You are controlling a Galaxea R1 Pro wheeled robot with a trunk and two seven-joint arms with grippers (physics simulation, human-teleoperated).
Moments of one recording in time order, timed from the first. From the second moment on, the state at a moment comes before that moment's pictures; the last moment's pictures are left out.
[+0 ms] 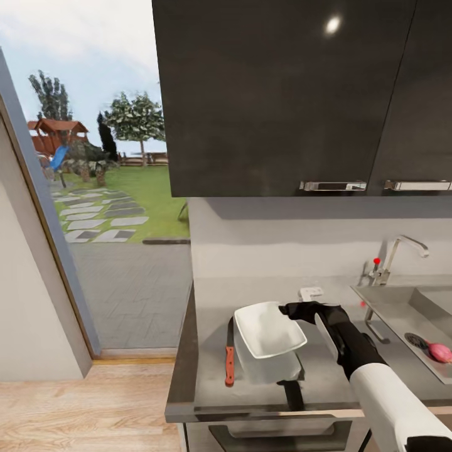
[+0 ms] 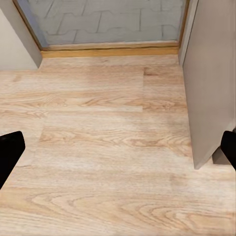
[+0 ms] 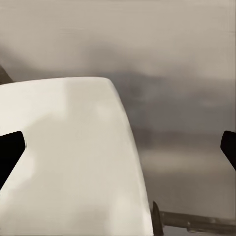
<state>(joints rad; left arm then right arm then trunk) 0.07 0.13 0.01 -0.25 0.12 -0.81 0.01 -0.74 -0.08 0.04 -0.79 -0.01 0.54 0.20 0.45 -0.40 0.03</state>
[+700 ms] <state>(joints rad) 0.07 0.13 0.01 -0.25 0.12 -0.81 0.00 -0.74 -0.08 0.04 -0.78 -0.01 0.54 0.22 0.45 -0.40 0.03</state>
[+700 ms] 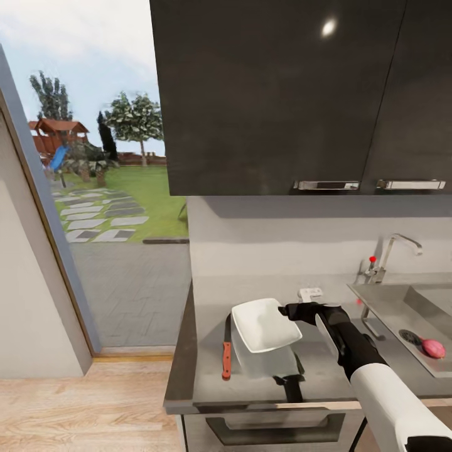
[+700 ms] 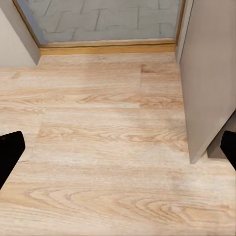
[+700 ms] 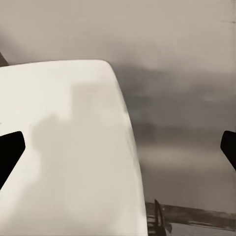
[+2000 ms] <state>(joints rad) 0.07 0.13 0.01 -0.25 0.12 -0.80 0.00 -0.74 -0.09 -0.02 -0.74 -0.01 0.52 0.21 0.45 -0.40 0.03</state>
